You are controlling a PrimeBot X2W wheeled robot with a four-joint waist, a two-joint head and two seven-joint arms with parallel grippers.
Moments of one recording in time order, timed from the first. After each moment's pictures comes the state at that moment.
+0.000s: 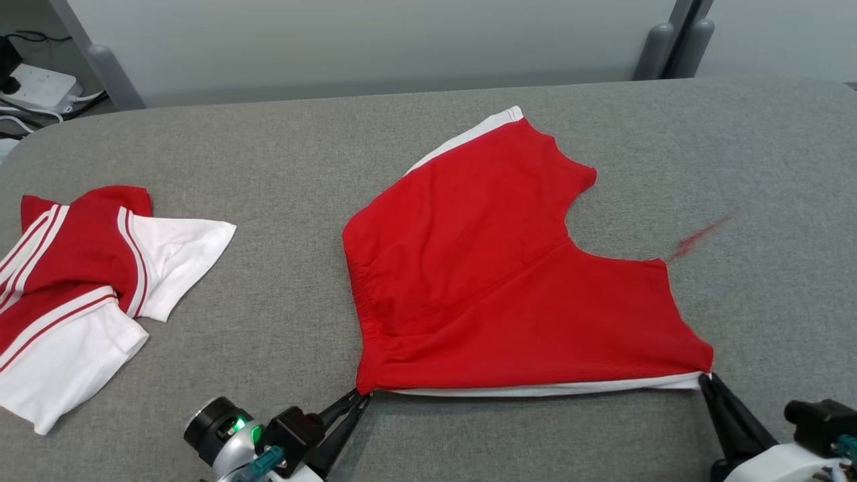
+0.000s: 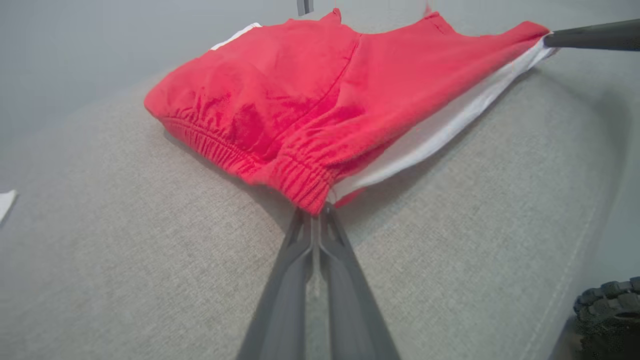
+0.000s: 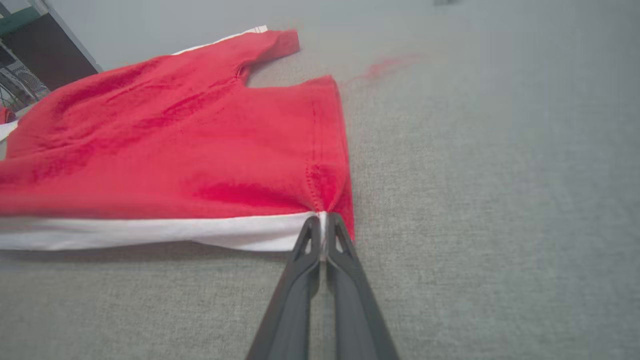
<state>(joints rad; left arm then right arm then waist) -0.13 0.30 -0.57 0.30 -0.18 -0.13 -0.18 -0.05 -0.30 0.29 0.43 0.55 0.13 -0.26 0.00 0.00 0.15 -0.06</state>
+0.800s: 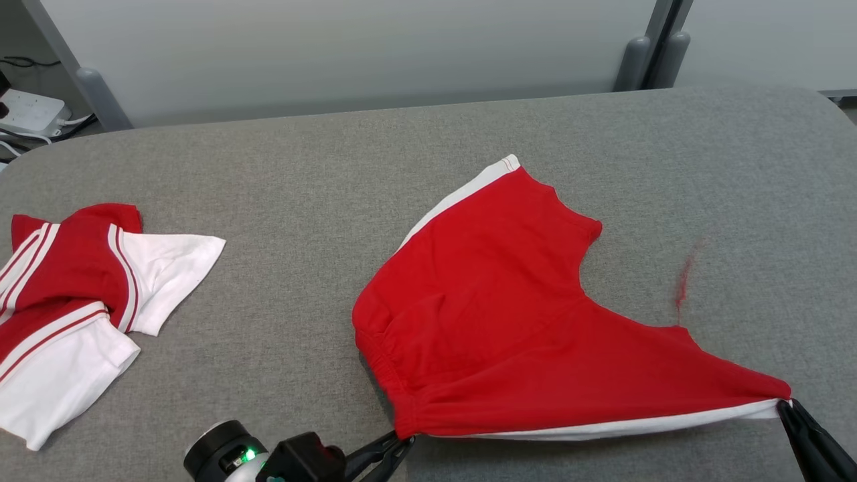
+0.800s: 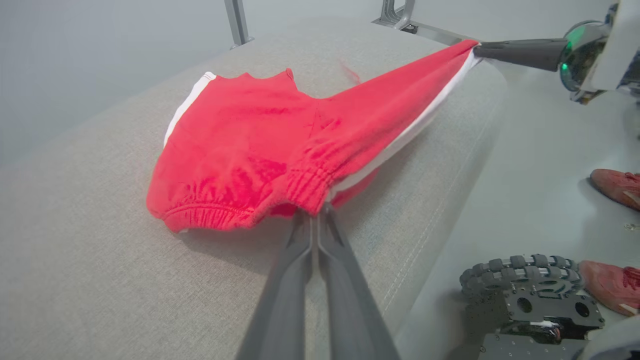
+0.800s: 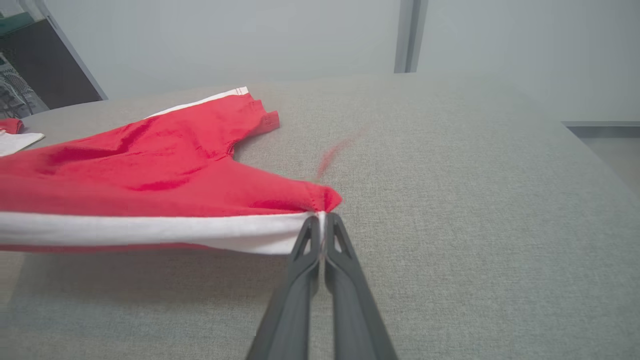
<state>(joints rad) 0.06 0.49 -0.57 -0.45 -0.39 -0.07 0.35 0.29 -0.39 0.02 -0.06 0.50 0.13 -0.08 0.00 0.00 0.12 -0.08</state>
